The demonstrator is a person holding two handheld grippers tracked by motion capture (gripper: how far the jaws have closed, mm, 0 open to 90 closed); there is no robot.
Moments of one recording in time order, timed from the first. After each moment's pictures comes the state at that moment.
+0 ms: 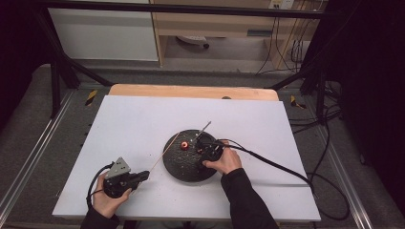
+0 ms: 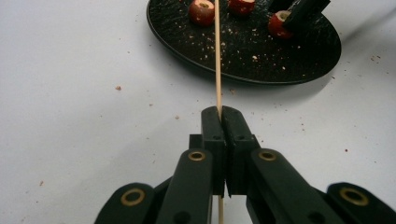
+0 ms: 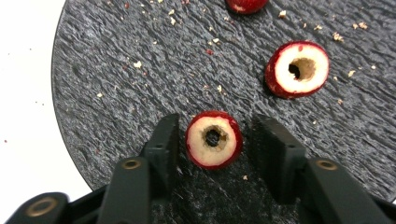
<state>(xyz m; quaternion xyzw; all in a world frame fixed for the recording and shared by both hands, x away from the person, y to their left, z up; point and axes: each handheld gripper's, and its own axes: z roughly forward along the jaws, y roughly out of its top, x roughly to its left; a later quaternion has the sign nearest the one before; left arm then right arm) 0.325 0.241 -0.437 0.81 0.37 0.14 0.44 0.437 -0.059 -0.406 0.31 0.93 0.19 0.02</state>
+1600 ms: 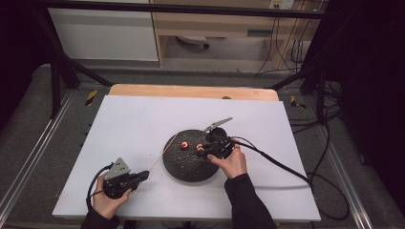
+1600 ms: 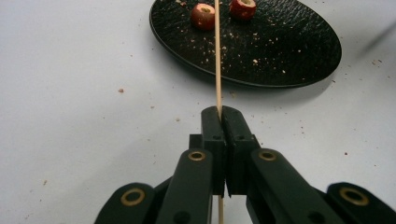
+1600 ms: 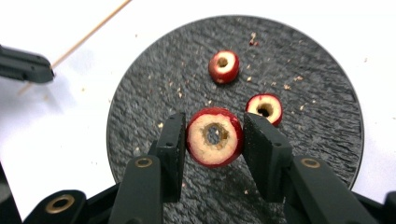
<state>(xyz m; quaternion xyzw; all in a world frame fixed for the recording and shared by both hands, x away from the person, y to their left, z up) 0.321 0.240 -0.435 0.80 0.37 0.15 0.45 0.421 -0.086 -0.372 0.38 0.86 0.34 0.05</state>
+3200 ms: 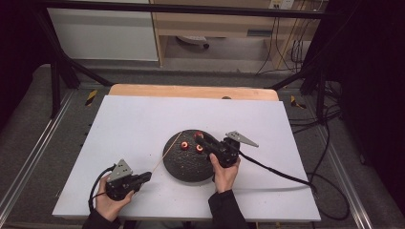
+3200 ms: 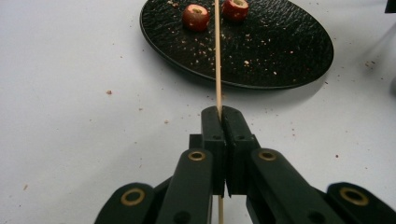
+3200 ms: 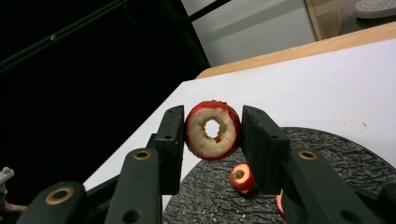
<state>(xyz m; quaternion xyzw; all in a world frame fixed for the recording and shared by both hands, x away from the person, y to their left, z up) 0.317 0.233 -0.437 0.80 0.37 0.14 0.45 0.397 -0.103 -0.409 0.47 0.60 0.64 0.07</state>
